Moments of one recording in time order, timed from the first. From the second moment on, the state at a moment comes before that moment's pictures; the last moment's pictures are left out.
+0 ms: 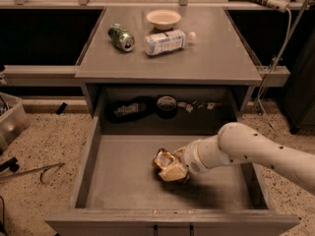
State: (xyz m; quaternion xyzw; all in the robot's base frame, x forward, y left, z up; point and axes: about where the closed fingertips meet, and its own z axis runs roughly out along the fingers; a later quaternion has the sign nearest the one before) arm 0.494 -0.047 0.614 -0.47 0.80 0.25 0.28
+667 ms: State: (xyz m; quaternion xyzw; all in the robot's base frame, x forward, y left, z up) arm 0.494 -0.047 0.614 -0.47 0.80 0.25 0.28
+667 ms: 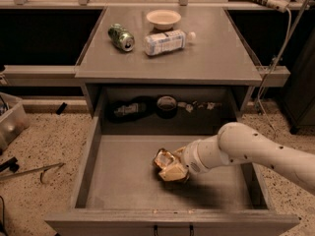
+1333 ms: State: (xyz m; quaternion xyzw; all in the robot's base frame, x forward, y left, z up) arm 0.494 -0.047 0.614 -0.47 0.80 0.25 0.28
